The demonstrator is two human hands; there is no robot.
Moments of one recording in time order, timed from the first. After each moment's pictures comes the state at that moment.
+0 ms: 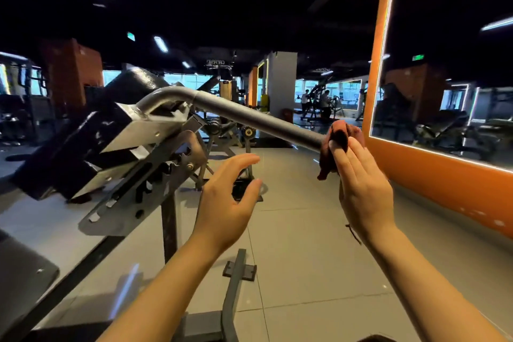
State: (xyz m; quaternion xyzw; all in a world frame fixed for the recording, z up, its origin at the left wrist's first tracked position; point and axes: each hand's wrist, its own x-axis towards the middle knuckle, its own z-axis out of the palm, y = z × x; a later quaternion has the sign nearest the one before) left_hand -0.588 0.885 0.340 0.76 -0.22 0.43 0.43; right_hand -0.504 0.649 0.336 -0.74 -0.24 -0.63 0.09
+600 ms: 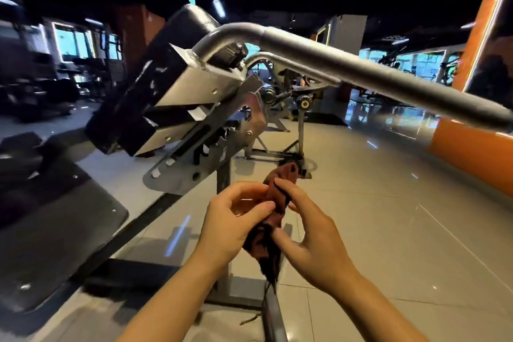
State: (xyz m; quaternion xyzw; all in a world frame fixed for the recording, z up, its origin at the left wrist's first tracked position) left_hand -0.595 0.954 0.269 0.71 -0.07 0.29 0.63; right_hand -0.542 0.806 0.253 -0.77 -0.43 -0.15 0.45
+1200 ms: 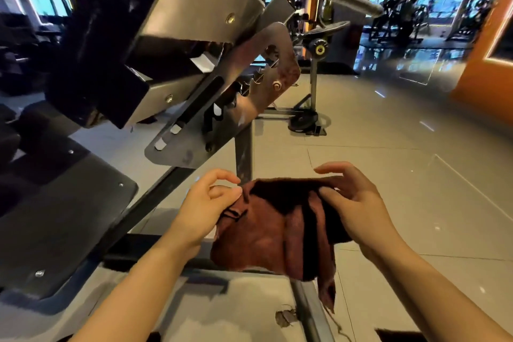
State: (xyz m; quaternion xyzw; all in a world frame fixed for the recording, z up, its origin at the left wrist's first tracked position) left_hand -0.540 1.077 0.209 0.73 0.10 0.14 0.66; right_hand -0.470 0.855 0.208 -0.74 -0.20 -0.03 0.64
